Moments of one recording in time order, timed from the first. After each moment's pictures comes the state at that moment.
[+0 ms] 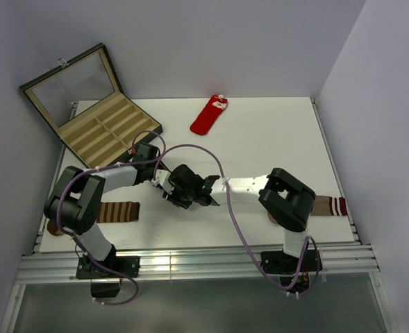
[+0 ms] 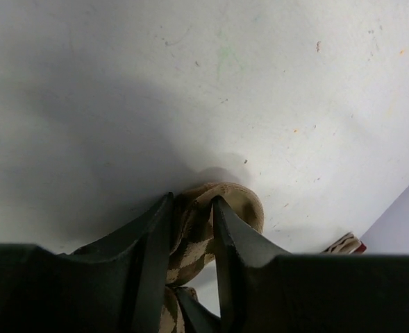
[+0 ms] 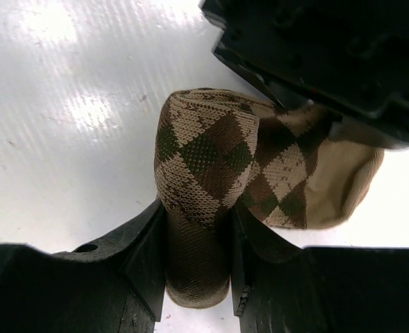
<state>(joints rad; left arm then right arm) -0.41 1.68 0.83 -0.12 0.16 -1.14 1.03 1.84 1.09 -0.08 -0.02 -0.22</state>
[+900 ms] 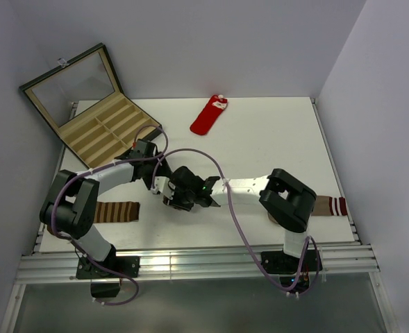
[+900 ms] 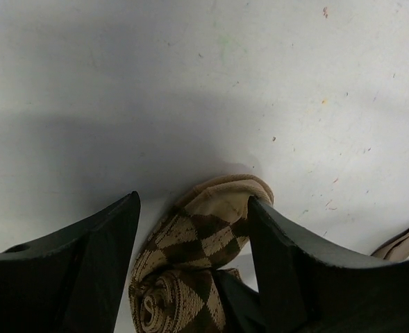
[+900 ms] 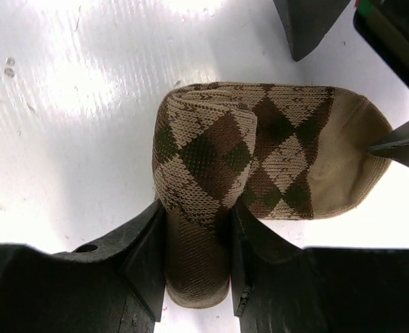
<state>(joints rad) -0.39 1.64 0.88 -0.26 0.15 -0.86 1.04 1.84 1.09 -0.12 -0.08 -0.35</state>
